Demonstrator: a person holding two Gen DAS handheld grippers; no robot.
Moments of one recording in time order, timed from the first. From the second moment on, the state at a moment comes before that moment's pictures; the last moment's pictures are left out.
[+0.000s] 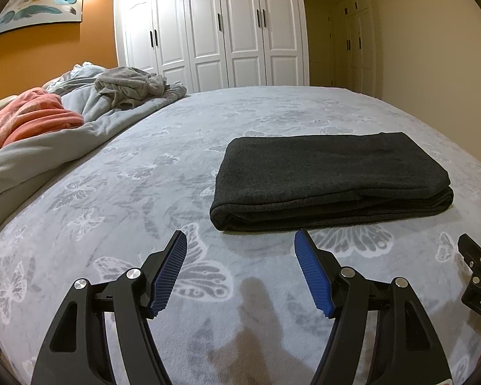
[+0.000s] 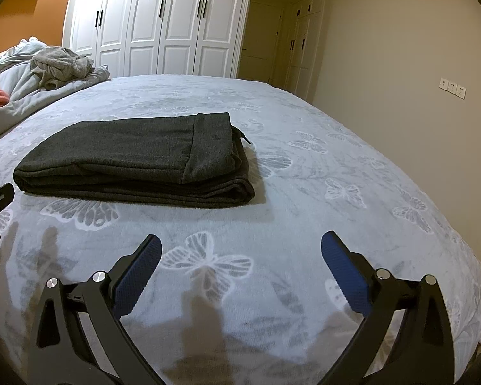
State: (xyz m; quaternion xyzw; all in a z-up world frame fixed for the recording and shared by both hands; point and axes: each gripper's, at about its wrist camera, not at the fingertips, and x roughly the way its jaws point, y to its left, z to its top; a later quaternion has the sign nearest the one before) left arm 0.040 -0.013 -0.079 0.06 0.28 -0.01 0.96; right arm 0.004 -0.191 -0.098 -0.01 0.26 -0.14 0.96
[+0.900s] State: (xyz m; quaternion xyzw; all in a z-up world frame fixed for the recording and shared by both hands) left arm 0.038 -0.017 -0.077 0.07 0.28 0.00 0.96; right arm 0.004 -0.192 -0.098 -0.01 0.26 -0.14 0.96
